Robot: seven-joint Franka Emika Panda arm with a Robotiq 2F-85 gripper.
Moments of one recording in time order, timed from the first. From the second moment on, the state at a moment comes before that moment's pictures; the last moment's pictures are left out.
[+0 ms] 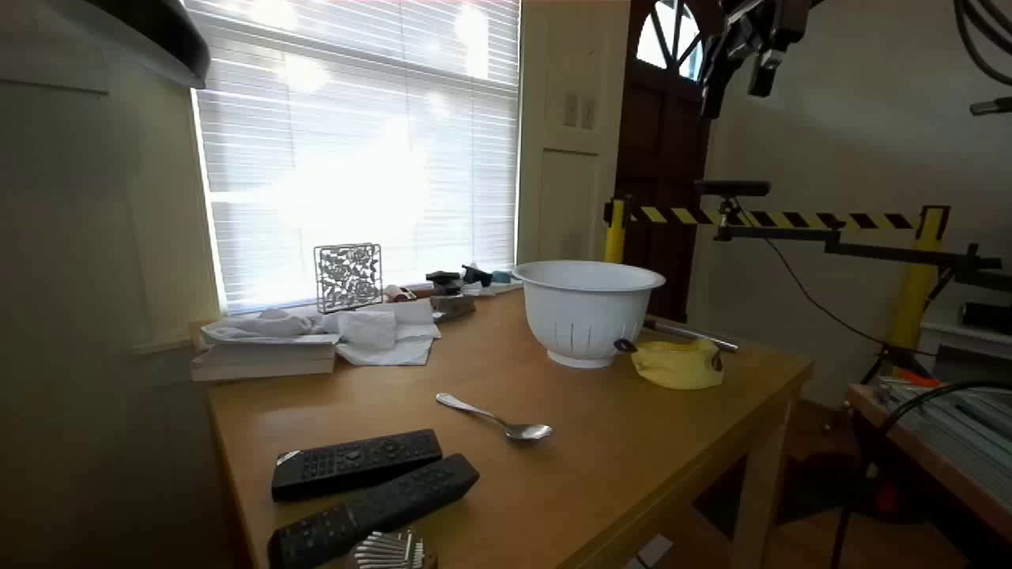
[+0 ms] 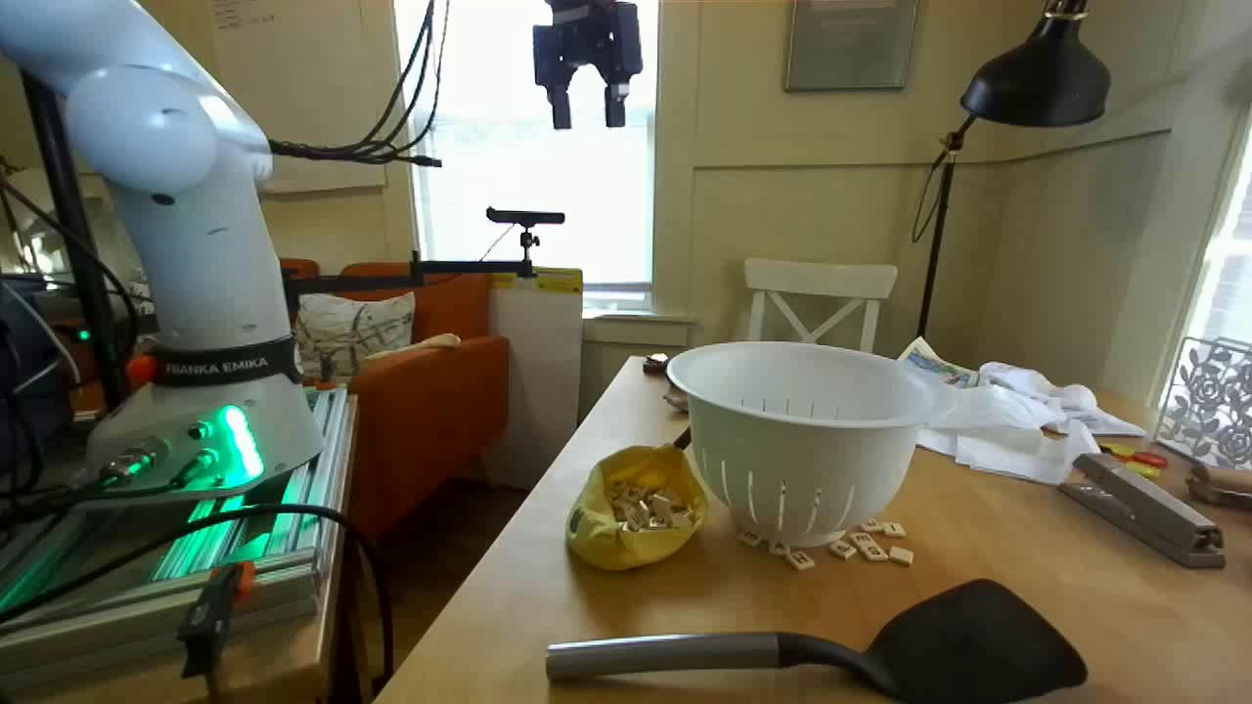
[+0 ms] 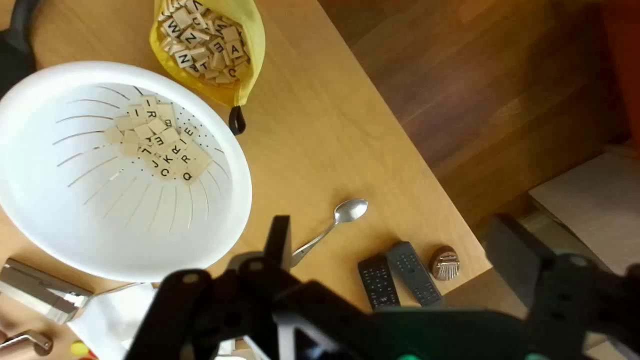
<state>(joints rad) -0.02 -0.63 -0.29 -2.43 -0.05 1.91 -0.52</state>
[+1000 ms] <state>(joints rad) -0.06 -0.22 -0.49 -2.24 0.11 2.25 -0.58</state>
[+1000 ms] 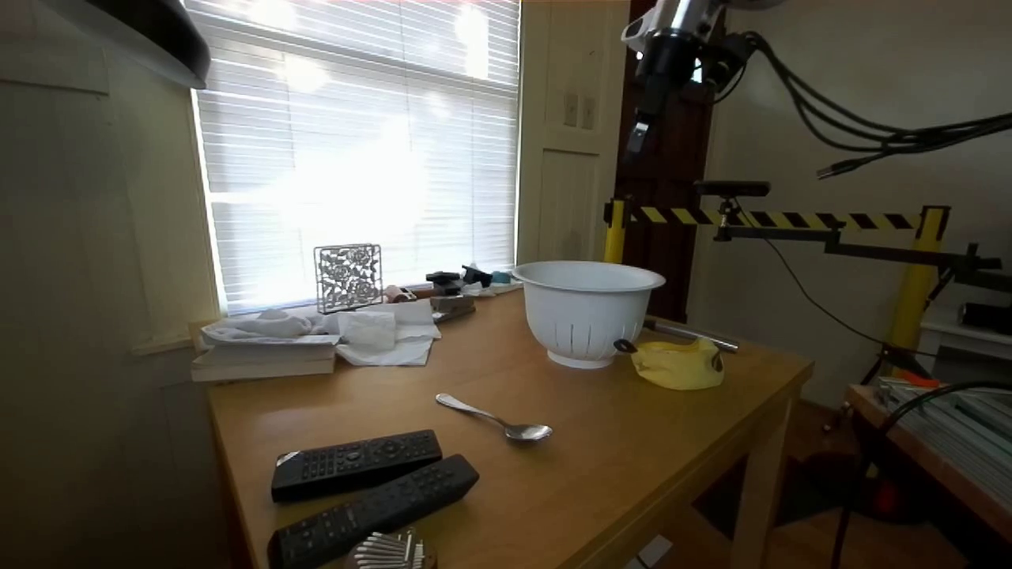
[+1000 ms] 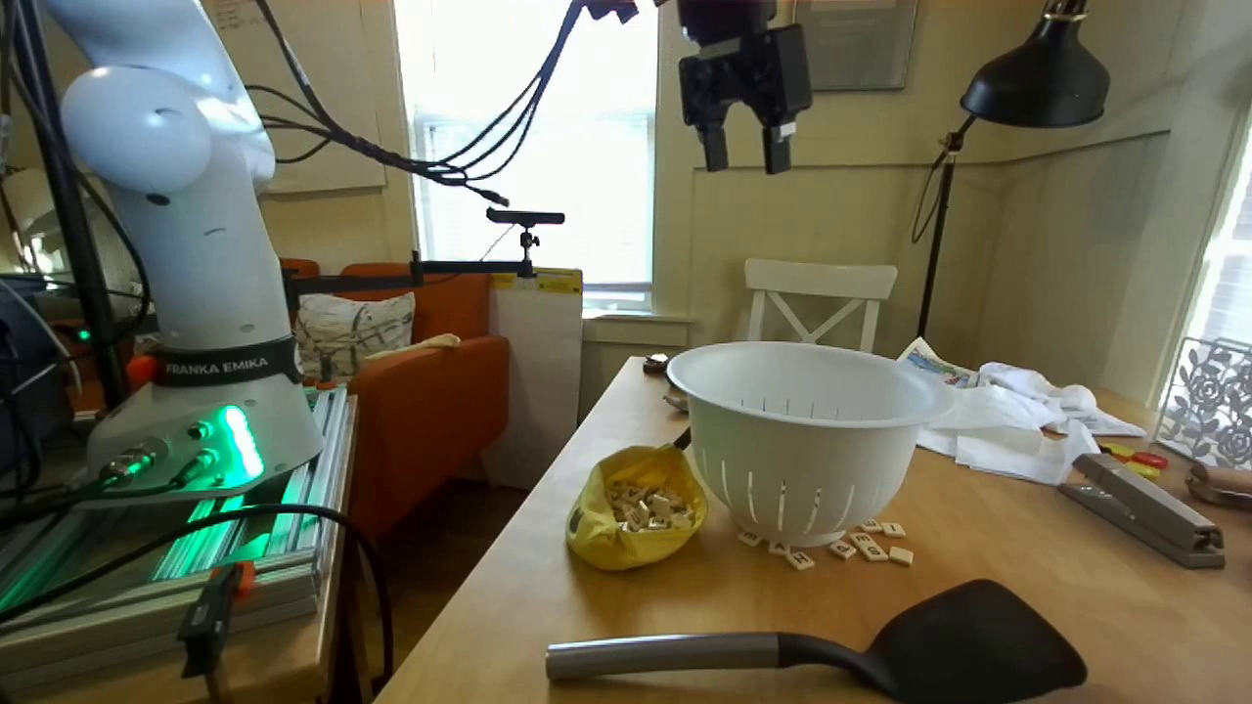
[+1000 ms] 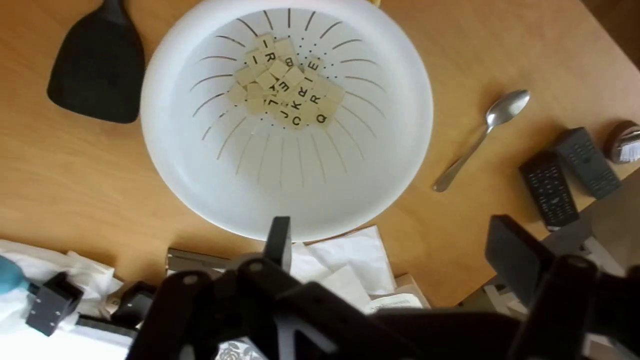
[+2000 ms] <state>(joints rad) -0.39 0.31 -0.38 -1.87 0.40 2.20 -0.80</state>
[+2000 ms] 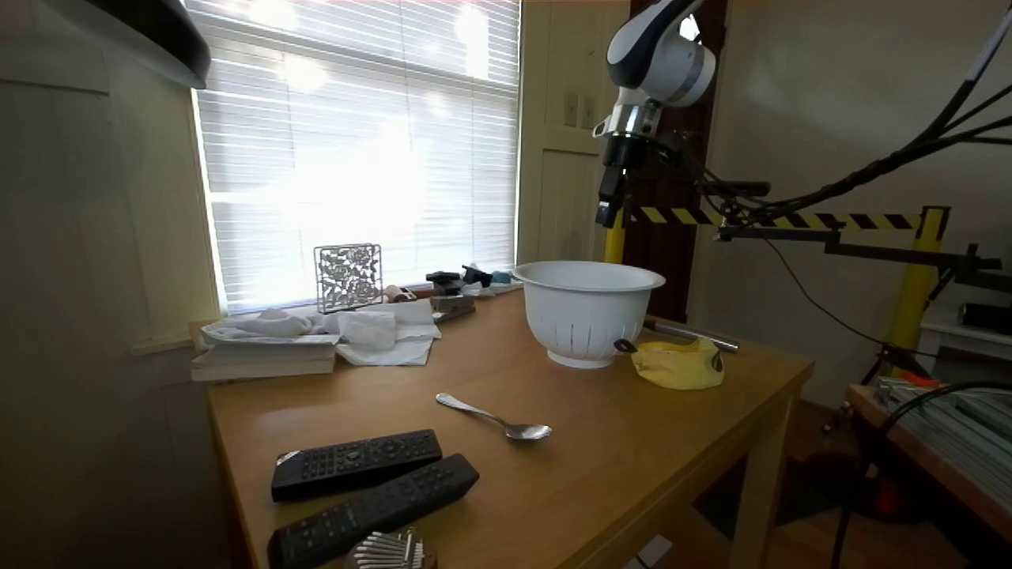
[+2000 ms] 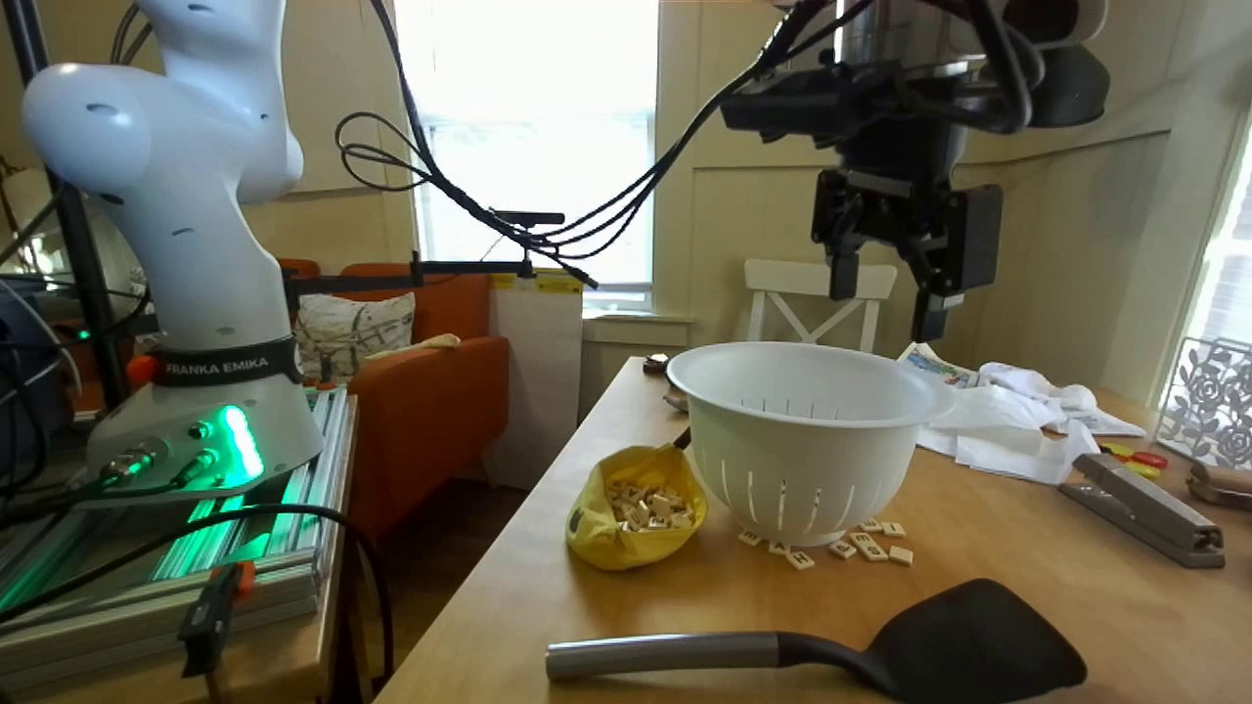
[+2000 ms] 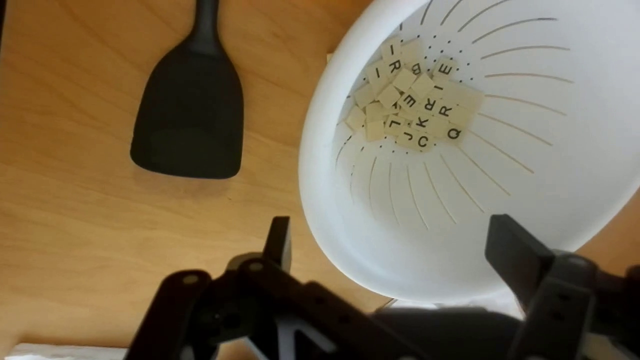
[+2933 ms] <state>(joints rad) -0.55 0.42 -0.29 -1.80 0.41 2.06 -0.84</state>
